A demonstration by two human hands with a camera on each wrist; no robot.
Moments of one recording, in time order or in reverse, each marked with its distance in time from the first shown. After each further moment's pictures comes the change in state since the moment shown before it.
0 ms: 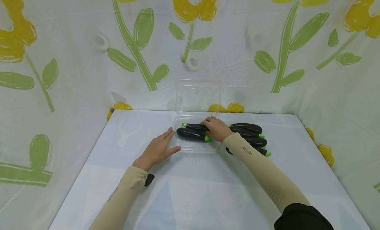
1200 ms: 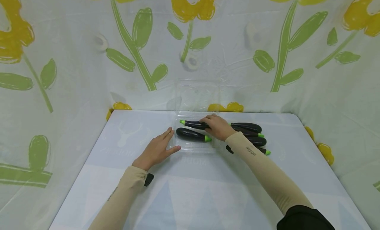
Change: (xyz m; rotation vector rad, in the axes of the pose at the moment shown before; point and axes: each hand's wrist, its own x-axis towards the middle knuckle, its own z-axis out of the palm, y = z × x) left_hand 0.002 -0.001 0.001 0.021 -0.006 -0.007; right_hand -0.006 -0.002 -0.015 0.049 0.059 -0.032
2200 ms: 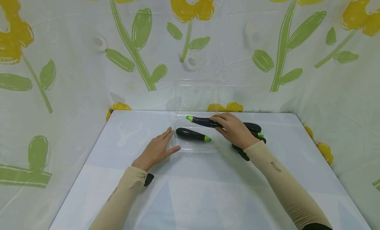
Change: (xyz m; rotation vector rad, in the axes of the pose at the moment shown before) left_hand -0.001 0.001 0.000 0.004 -0.003 0.007; right_hand -0.058 -0.015 -0.050 -0.032 0.234 -0.084
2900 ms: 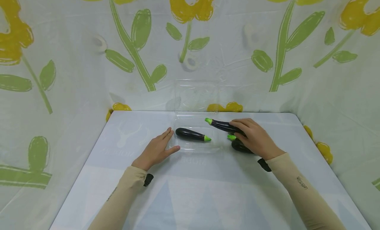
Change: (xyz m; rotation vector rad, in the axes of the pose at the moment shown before) left_hand 0.000 0.000 0.000 -0.009 -0.001 0.000; right_hand -0.061 0.015 -0.028 -0.025 0.099 0.052
